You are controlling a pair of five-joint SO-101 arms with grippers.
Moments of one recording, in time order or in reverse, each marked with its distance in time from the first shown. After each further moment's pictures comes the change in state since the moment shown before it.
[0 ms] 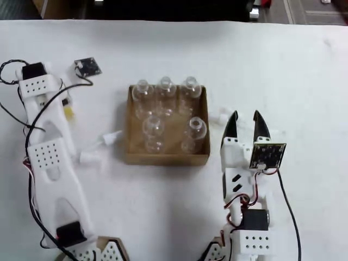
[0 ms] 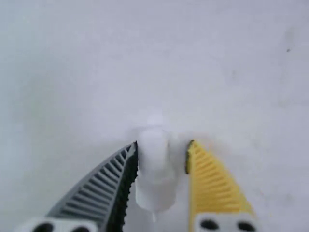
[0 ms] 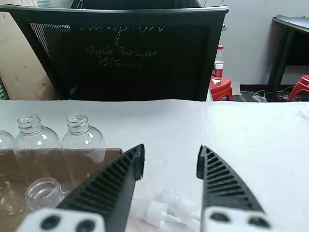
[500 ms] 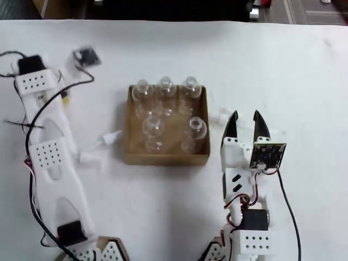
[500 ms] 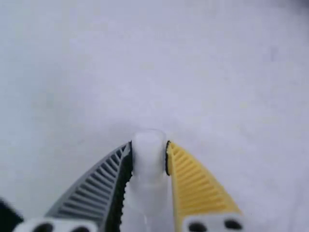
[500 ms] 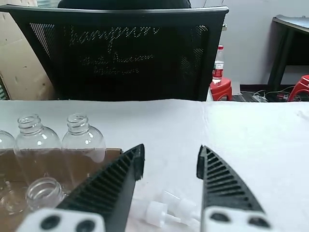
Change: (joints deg) left arm 1.3 -3.9 -10.1 8.9 5.3; right arm 0.0 0.0 0.0 0.0 0.0
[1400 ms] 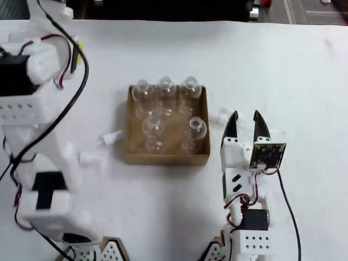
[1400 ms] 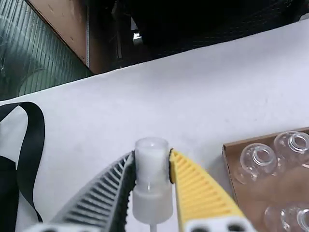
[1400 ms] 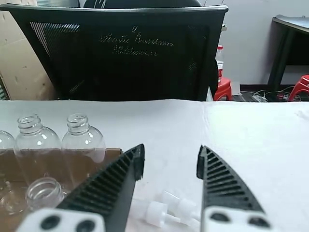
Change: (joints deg) left arm 14.5 -59.5 25.0 0.2 56.3; right arm 0.0 0.0 0.0 0.0 0.0
